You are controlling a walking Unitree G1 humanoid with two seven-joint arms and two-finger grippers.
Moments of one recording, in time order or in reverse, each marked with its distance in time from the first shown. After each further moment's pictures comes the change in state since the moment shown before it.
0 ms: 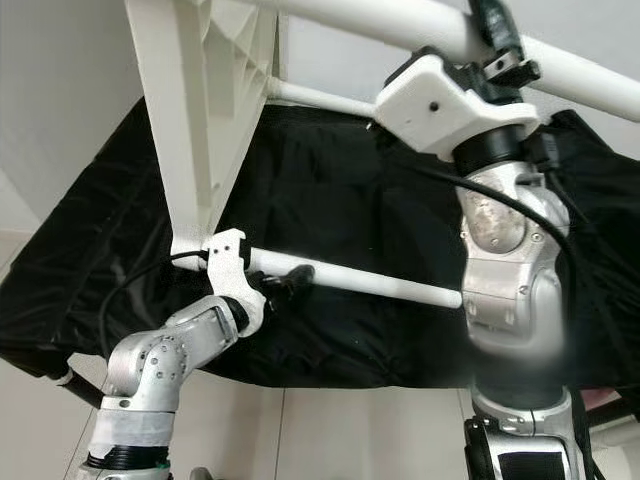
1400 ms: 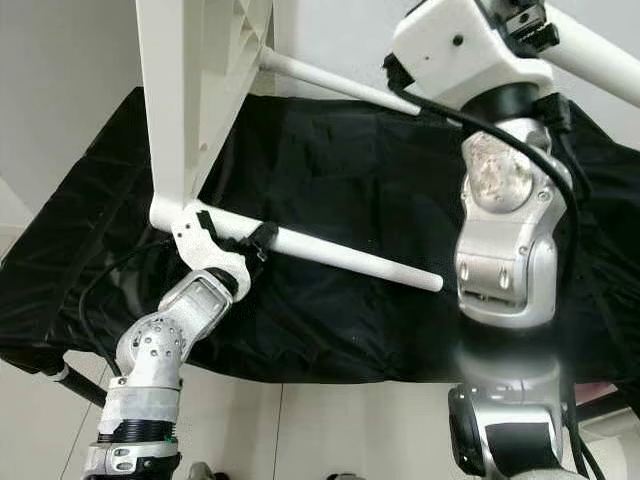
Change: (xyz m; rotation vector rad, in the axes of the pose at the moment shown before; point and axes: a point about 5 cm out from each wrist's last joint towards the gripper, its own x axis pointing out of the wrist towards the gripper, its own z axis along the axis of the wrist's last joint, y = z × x) left arm 0.009 0.015 0.040 -0.344 -0.333 0.059; right arm 0.022 -0.012 -0.003 0.101 0.087 -0.083
